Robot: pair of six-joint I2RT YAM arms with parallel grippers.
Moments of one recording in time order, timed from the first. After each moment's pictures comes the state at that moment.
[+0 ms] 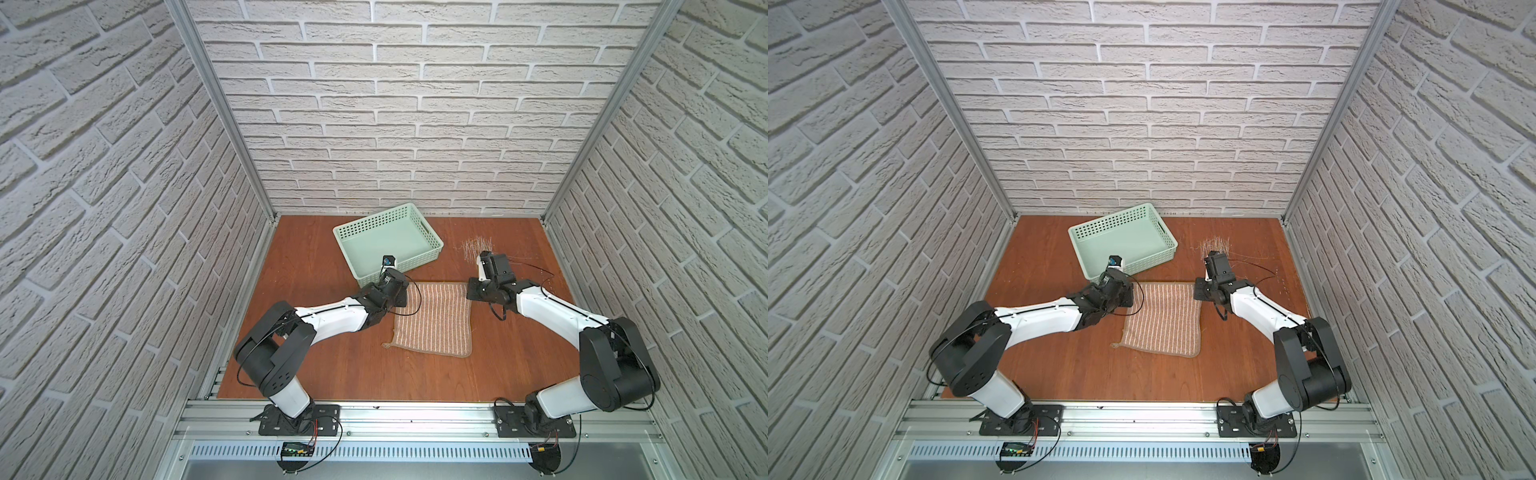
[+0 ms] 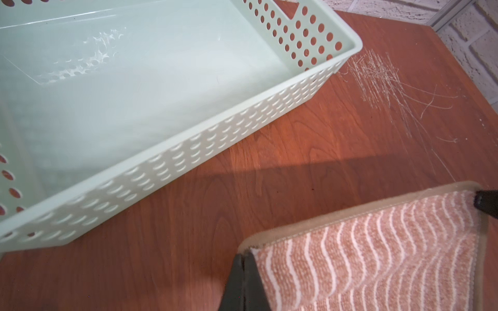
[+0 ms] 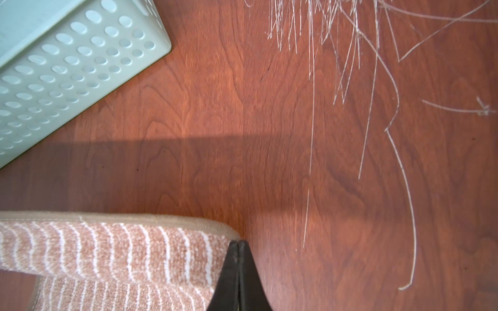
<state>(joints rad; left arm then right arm) -0.70 1.61 0.84 0.07 -0.26 -0.50 0.33 1.47 0.83 -0.28 0.00 0.39</state>
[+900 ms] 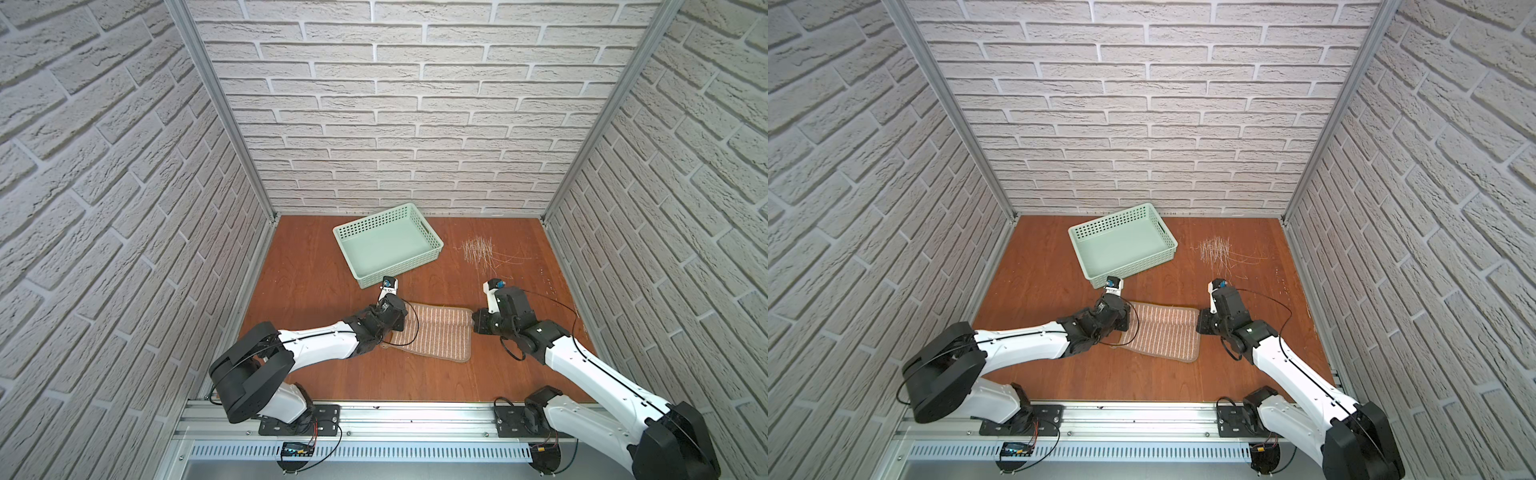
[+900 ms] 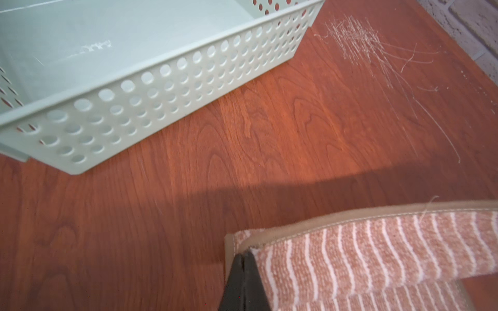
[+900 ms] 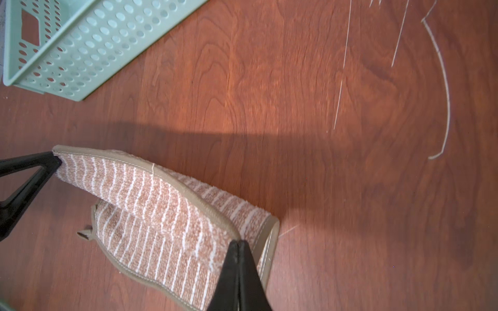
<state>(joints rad) -0.87 1.43 0.64 0.07 -0.37 -0.53 0.48 0.97 0.53 -0.41 -0.05 0.51</state>
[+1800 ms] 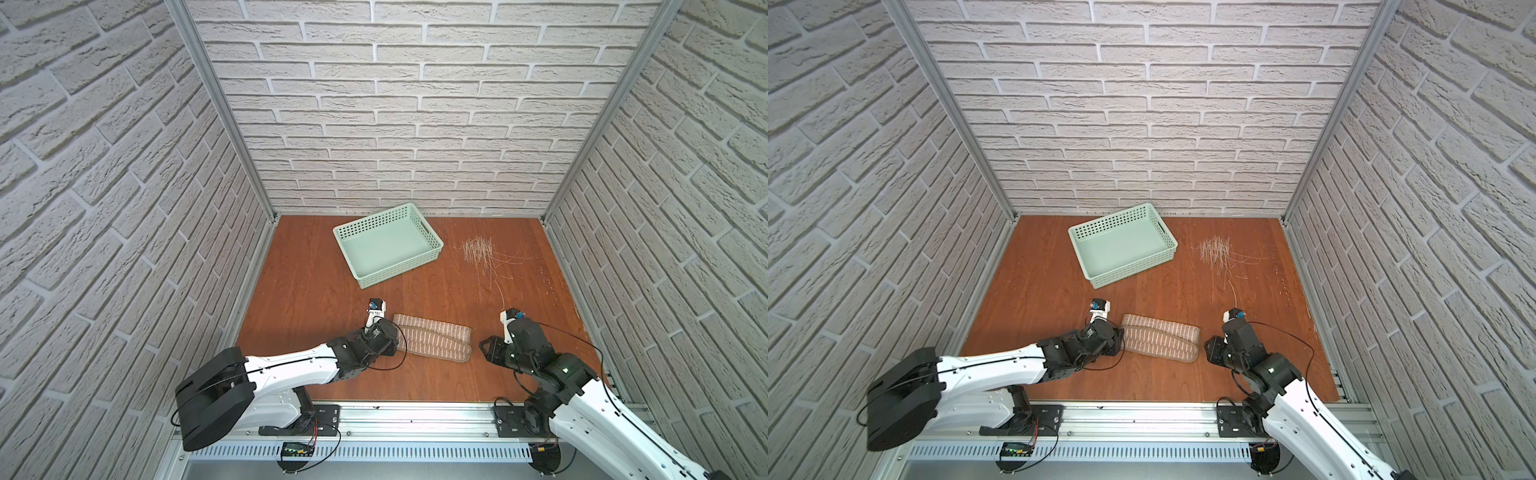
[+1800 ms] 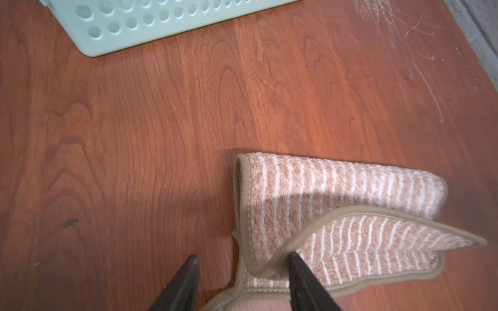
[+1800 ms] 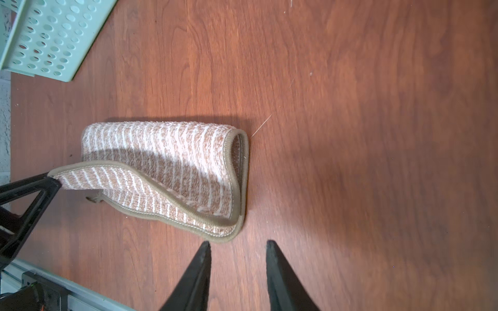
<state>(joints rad) -0.98 1.18 0.48 -0.10 -0.37 -0.78 0.57 0.54 0.40 -0.73 -0.01 0.79</state>
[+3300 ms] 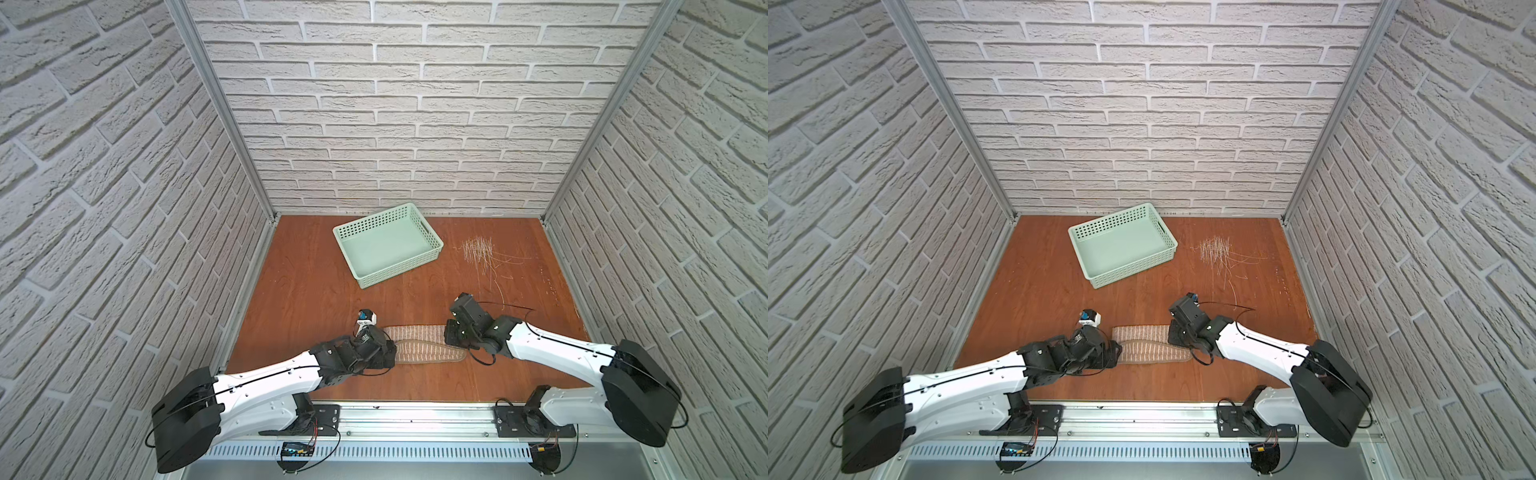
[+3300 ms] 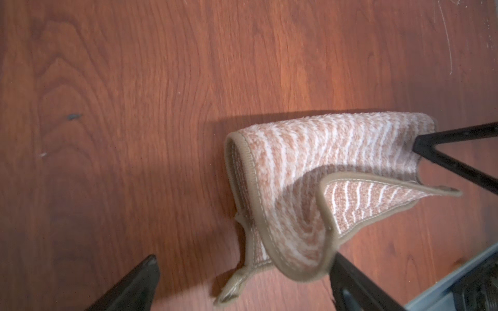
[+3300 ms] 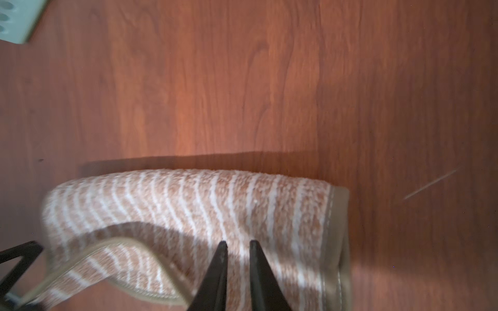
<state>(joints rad) -0.96 1.00 0.42 -0.35 -0.17 -0.89 0.79 1.35 0.63 -0.35 0.06 0.89</state>
